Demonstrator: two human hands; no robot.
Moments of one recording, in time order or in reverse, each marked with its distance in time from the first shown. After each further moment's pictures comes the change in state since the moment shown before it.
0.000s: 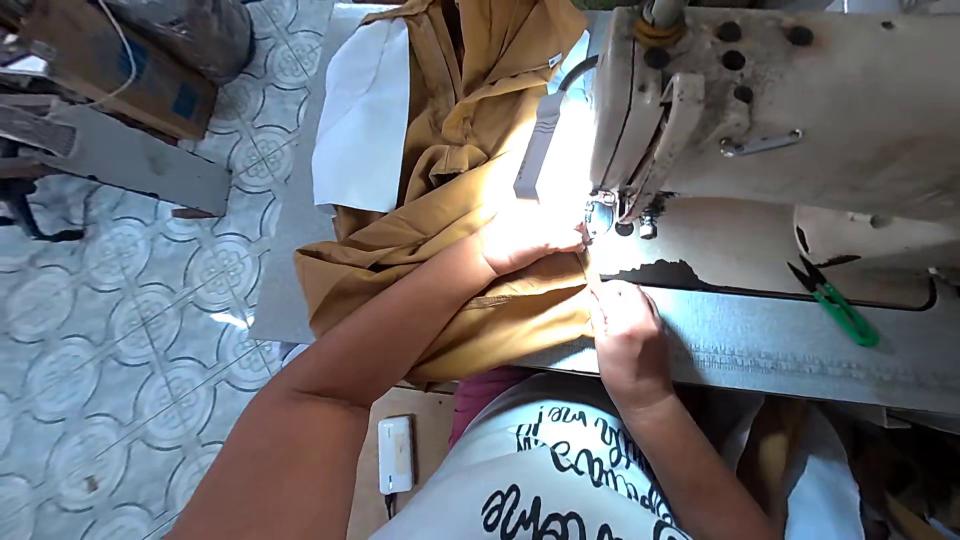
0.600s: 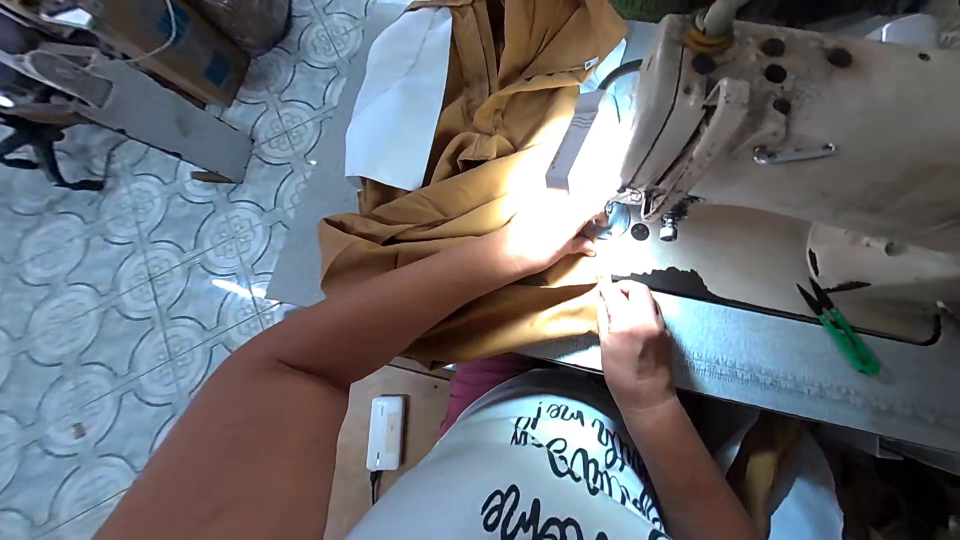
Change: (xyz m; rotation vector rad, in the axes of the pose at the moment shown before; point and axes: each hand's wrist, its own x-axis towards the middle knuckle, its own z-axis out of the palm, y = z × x) left_hand 0.022 0.031 -0.022 -0.042 -0.182 -0.482; right_hand 0.001 0.001 -0.001 -0.050 -0.036 -0.057
